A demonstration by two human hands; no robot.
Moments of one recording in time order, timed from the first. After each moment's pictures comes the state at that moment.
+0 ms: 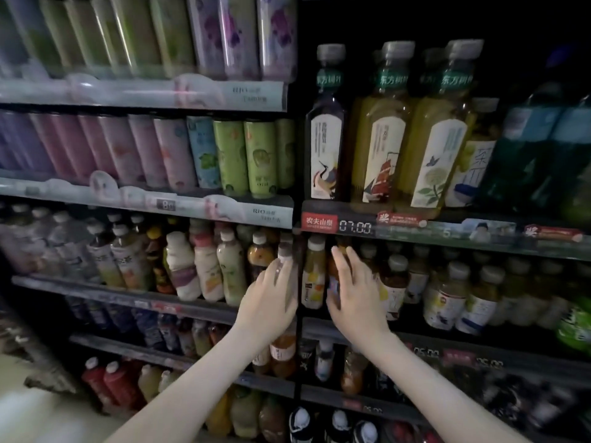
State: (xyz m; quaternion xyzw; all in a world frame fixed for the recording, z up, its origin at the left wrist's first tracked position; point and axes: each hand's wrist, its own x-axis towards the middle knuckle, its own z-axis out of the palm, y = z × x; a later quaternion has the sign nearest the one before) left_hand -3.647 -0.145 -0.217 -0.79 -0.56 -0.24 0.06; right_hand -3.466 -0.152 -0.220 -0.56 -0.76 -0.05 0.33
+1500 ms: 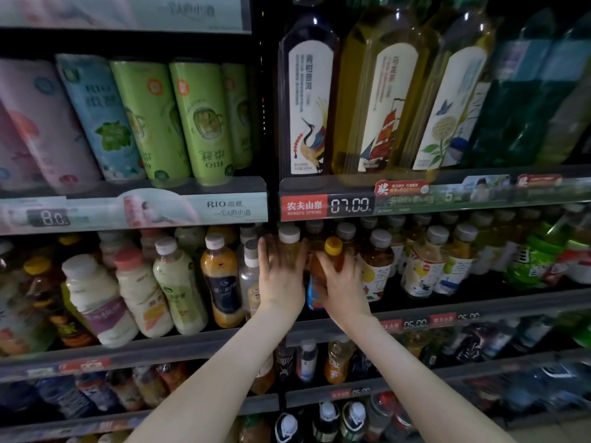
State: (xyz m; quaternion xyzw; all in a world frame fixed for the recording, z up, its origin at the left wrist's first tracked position) left_hand -3.595 -0.022 -0.281 -0.82 -0.53 -0.08 0.21; right_hand -3.471 -0.058 -0.313 -0.72 -0.63 -0.13 0.26
